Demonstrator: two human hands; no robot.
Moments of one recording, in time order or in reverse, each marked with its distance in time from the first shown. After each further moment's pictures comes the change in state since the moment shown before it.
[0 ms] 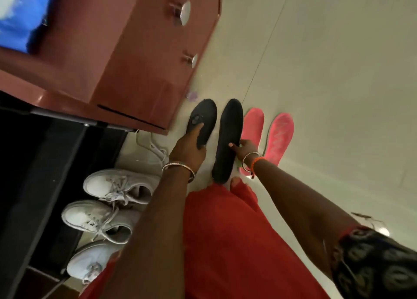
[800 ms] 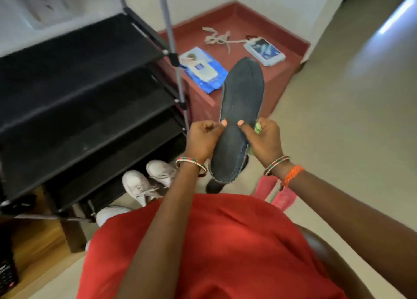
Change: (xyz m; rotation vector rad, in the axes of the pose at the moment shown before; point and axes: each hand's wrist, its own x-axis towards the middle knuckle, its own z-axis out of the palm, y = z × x) left_hand -0.243 0.067 -0.128 -0.897 0.648 0.190; right_hand -0.330 -0.176 -0.083 0.213 0.083 -1.066
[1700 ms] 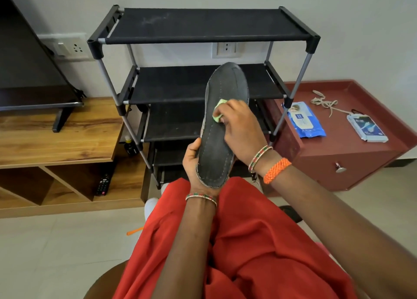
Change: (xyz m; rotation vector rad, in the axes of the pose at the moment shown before) left_hand -0.173 0.037 -0.113 -1.478 0.381 0.196; right_hand -0.109 -0.194 0.122 -0.330 -0.443 -1.093
